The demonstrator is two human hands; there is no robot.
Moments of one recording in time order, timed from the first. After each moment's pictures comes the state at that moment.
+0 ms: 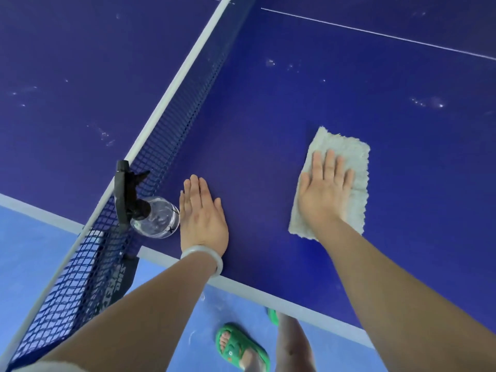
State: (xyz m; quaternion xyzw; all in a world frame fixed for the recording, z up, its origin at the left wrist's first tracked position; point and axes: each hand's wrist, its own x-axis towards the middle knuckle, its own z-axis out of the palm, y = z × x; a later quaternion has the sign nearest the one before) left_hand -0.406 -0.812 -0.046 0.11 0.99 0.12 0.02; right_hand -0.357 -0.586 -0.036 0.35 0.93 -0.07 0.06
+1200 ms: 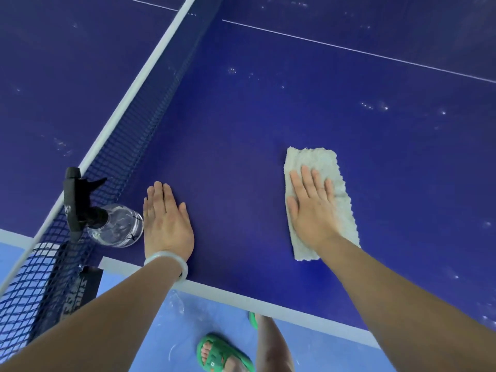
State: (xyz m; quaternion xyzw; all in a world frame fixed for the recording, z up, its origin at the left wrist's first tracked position) left_hand -0.406 -0.814 -0.049 0.11 0.98 0.14 0.02; right_hand -0.289 -0.544 -0.037 0.23 0.97 -0.06 0.06
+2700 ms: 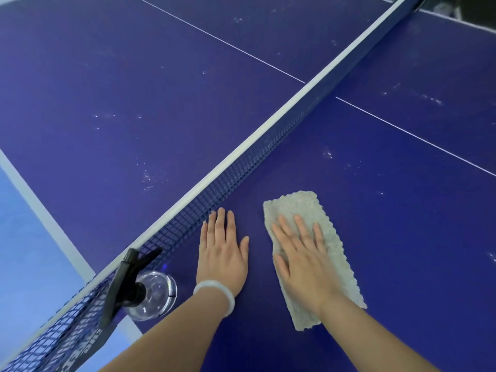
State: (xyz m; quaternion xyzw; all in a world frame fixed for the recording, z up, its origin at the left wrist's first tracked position) left_hand -0.497 -0.757 -0.040 0.03 1.00 0.07 0.02; right_hand -0.471 -0.571 -0.032 -0.10 0.99 -0.06 0.06
